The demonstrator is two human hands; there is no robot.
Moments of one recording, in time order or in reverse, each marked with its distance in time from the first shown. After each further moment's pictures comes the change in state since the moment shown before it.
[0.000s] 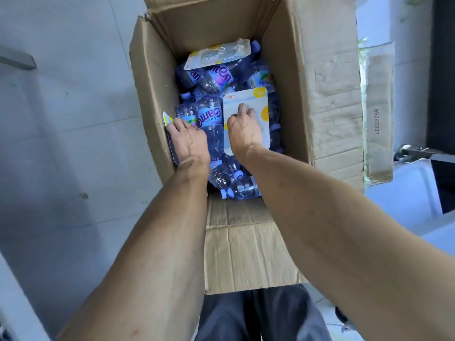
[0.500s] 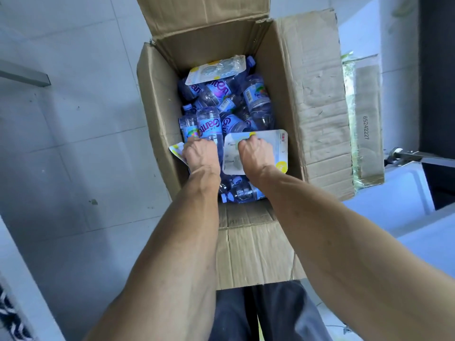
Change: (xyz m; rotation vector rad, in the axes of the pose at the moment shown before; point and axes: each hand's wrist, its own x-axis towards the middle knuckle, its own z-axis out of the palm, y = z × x) left_hand -0.022 0.013 -0.025 -0.163 -0.029 0.036; right_hand -0.049 0.023 -0.007 0.020 -0.025 -0.005
